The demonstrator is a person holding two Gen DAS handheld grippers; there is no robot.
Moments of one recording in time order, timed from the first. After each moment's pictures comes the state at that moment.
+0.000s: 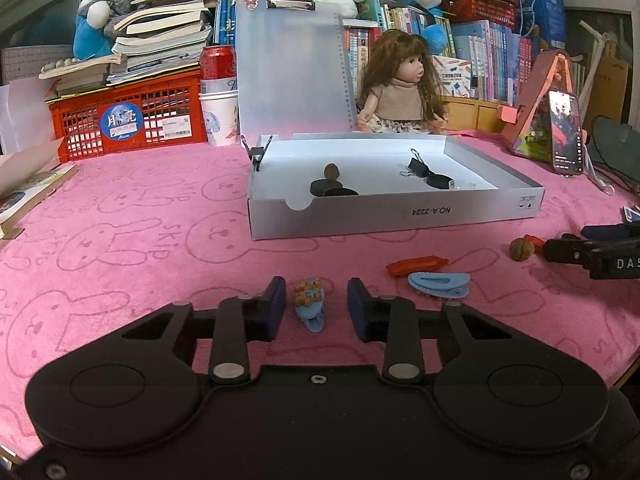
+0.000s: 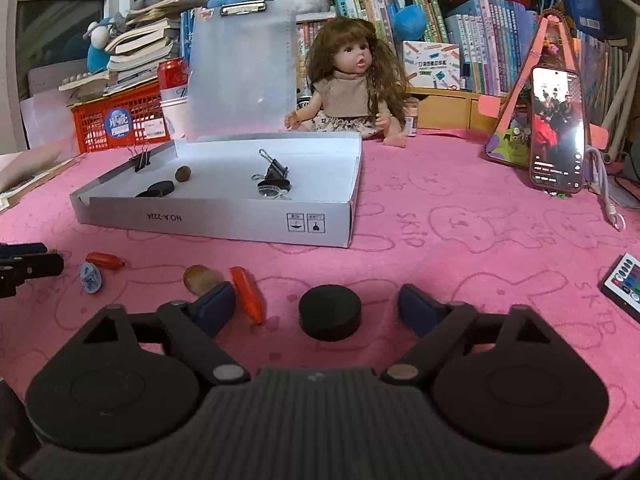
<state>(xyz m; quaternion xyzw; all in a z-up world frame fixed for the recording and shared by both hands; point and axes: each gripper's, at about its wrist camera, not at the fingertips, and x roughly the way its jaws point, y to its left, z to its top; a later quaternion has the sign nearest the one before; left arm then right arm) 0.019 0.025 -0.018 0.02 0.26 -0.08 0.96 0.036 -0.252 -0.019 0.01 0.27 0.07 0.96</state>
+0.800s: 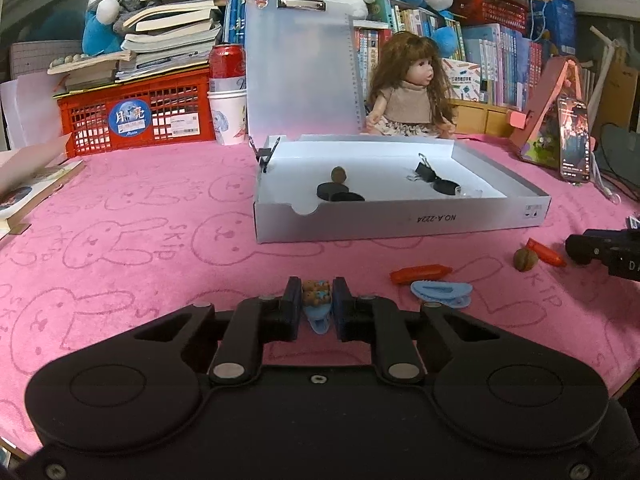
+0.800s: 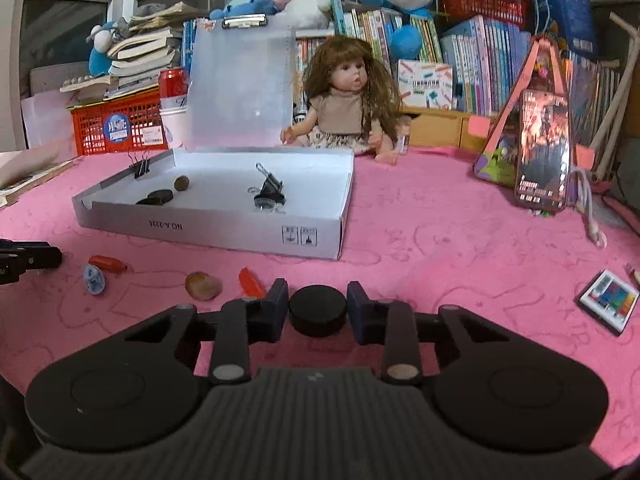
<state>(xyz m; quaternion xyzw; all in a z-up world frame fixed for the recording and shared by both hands) 0.020 0.022 -0.011 0.01 0.27 -0.07 0.96 0.023 -0.252 -0.008 -0.02 0.25 0.06 0.97</state>
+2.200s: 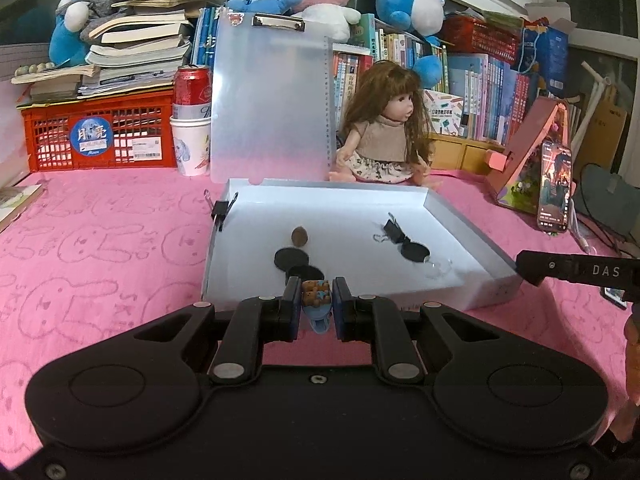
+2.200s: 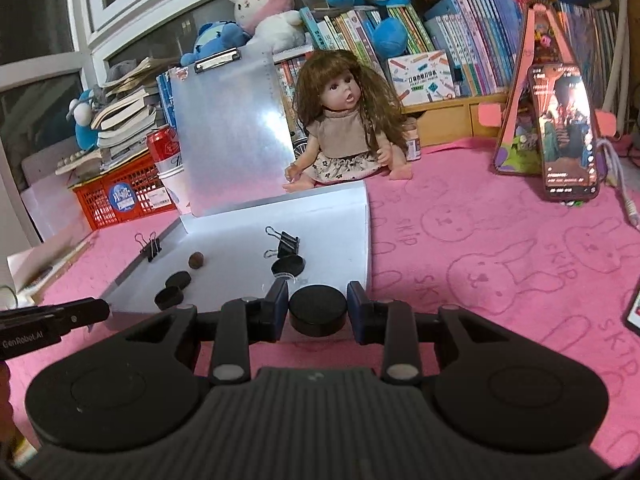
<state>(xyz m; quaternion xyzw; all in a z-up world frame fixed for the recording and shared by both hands) 0.079 0.006 0.036 -0.03 0.26 -0.11 0.96 0.079 -0.267 0.024 0.12 0.26 0.08 0.95</state>
